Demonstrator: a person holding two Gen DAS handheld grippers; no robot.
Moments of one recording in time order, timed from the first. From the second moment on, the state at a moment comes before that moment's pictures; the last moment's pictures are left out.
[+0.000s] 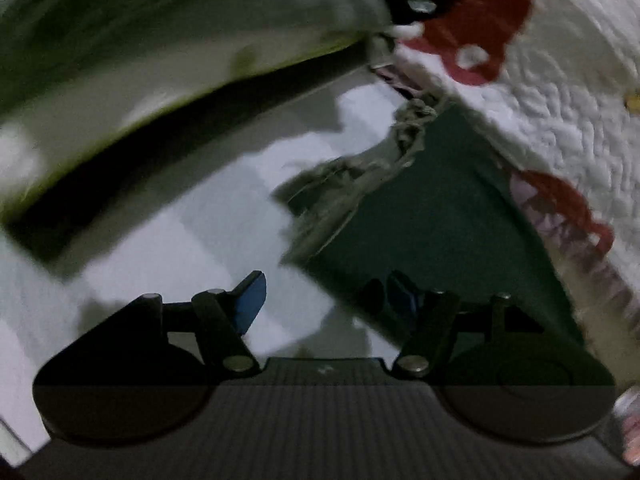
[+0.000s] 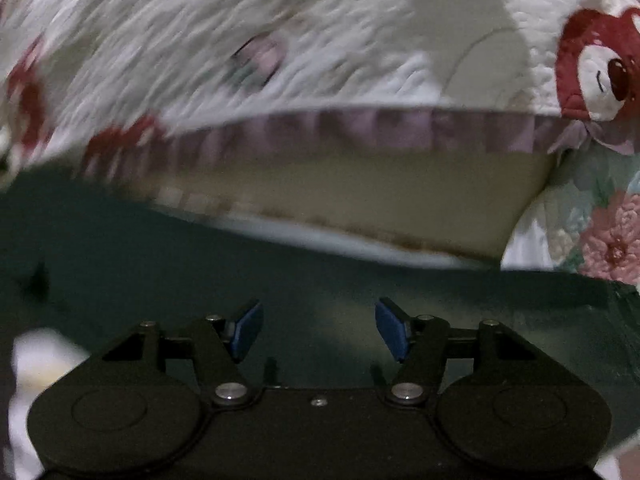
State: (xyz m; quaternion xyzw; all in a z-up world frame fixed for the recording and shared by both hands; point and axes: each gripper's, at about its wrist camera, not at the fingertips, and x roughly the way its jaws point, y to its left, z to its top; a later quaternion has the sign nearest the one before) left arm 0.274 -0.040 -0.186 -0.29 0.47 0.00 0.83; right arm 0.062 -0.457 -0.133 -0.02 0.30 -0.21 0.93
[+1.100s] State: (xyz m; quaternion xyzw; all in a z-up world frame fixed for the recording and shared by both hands) left arm 0.311 -0.074 -0.193 -0.17 0.40 -0.02 0.90; right arm -0.021 -0.461 -0.164 0.16 0.33 -0.31 0.88
